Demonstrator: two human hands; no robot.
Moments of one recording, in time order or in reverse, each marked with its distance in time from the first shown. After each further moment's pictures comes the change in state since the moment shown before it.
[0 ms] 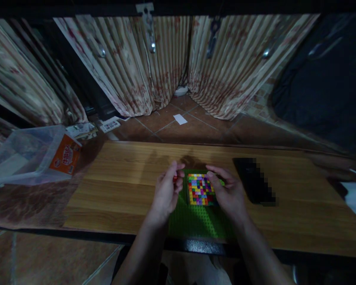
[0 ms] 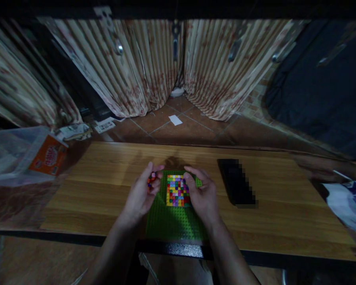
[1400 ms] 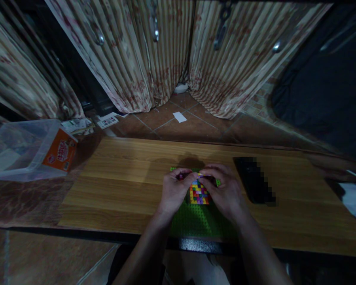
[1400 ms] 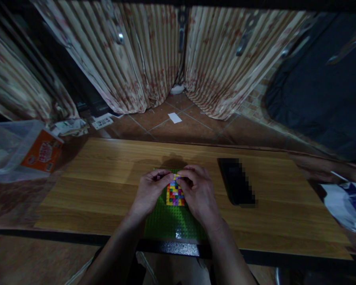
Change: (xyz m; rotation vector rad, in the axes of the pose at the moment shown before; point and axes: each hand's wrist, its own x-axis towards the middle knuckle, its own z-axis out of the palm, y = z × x) left_hand 0.007 -0.019 0.002 0.437 0.018 0.228; right_hand 0.002 -0.010 -0.002 -0.359 -0.135 -0.228
